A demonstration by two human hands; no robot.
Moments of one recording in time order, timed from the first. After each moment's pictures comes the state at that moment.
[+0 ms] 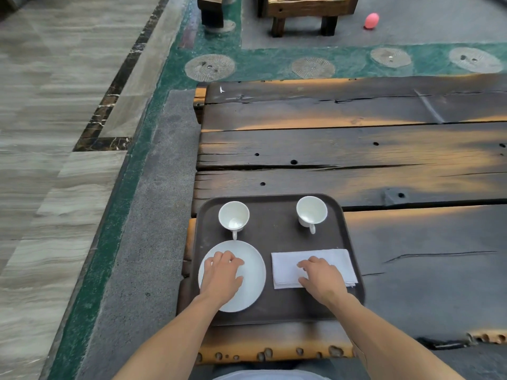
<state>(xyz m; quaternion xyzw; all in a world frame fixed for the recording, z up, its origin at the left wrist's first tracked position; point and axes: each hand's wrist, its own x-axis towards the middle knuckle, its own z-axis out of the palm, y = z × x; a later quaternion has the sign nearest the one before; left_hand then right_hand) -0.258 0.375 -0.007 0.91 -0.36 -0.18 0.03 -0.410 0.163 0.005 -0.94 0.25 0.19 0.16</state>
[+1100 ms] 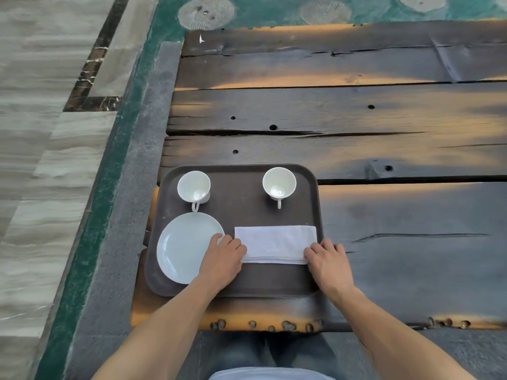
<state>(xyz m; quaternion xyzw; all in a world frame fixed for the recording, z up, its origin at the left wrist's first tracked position) -0.329 0.296 -0.026 0.86 -0.48 -0.16 -0.09 -0.490 0.086 -0.008 -0.96 0.18 0.19 0.01</state>
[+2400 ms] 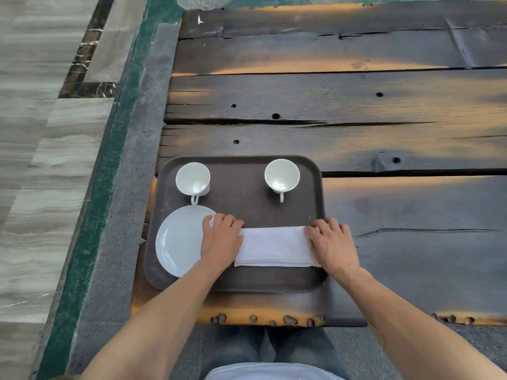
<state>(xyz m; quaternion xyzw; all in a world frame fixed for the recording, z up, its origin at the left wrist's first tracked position) -0.309 0.279 -0.035 0.92 -0.36 -0.12 -0.06 -0.469 0.057 -0.021 -0.97 0.17 0.15 0.00</state>
